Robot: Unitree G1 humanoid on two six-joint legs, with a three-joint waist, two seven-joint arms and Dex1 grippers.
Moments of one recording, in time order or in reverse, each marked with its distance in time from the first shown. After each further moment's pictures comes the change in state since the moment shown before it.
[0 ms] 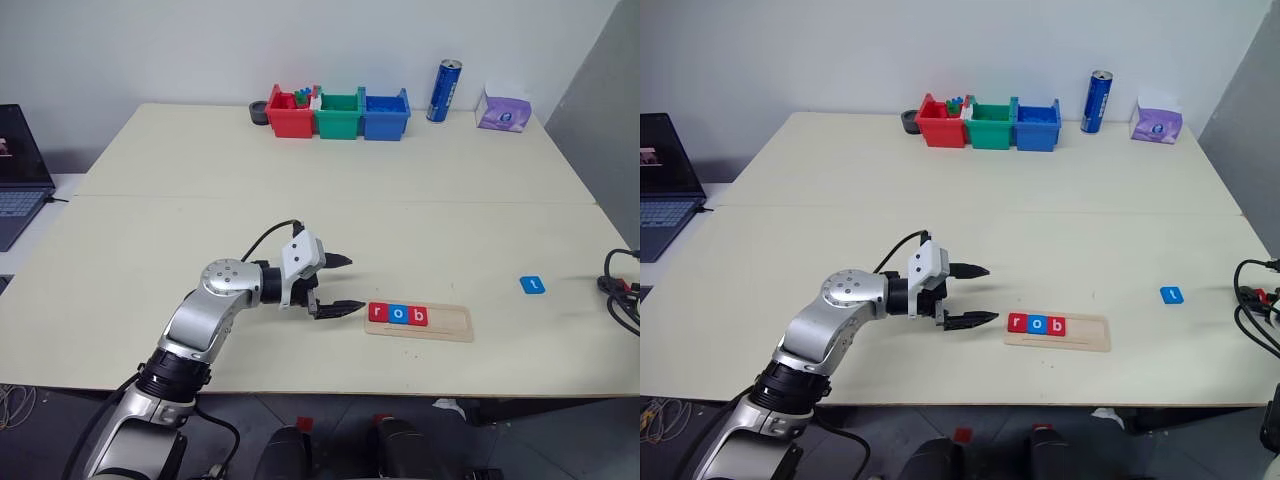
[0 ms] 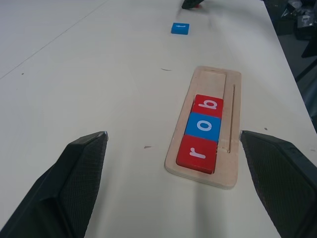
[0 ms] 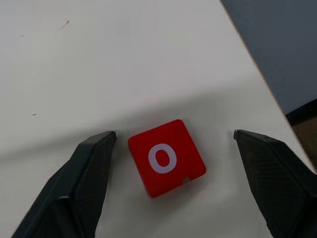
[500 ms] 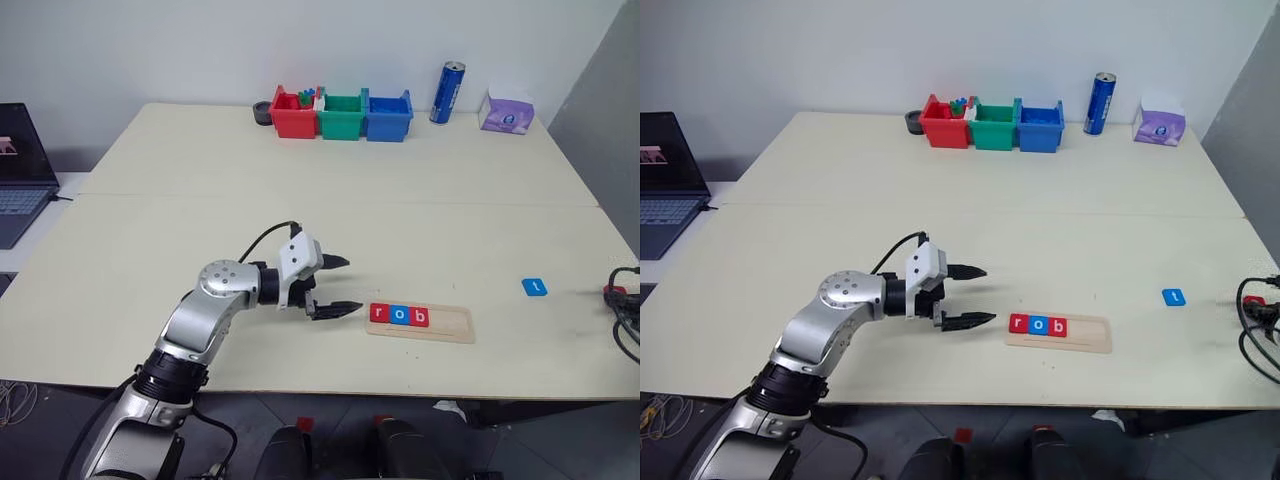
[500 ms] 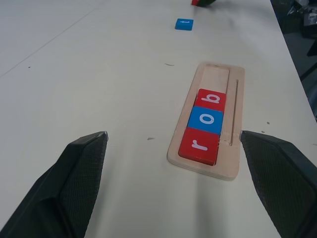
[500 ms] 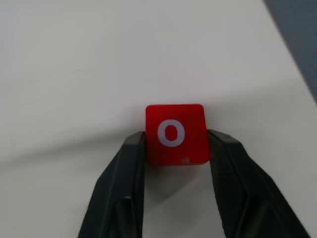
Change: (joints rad) left arm 0.013 0.014 0.003 0.000 0.001 -0.002 0.004; right arm 0.424 0.054 -0.086 -0.663 0.147 0.256 0.040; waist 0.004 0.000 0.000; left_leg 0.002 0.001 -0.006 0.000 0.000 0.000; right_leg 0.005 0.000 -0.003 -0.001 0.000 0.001
